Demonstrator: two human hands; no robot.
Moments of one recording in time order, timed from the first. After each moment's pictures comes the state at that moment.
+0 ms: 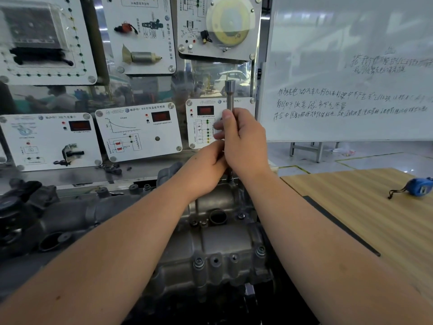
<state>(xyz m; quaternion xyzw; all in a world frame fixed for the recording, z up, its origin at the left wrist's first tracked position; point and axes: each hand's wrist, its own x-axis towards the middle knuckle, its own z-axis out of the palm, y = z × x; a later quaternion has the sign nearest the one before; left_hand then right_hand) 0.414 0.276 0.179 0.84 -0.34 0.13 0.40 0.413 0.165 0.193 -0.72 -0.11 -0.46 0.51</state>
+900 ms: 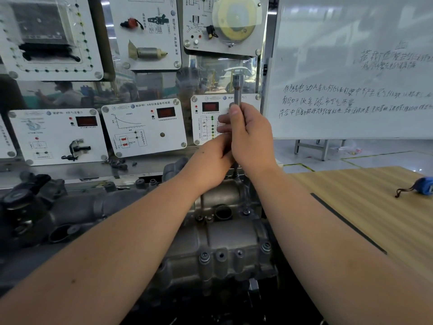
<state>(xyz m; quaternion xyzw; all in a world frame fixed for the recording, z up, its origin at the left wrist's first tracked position) 0.410 0.274 0.182 0.83 -0.34 0.16 0.40 0.407 0.166 0.194 -0.72 -0.12 -0.44 0.52</state>
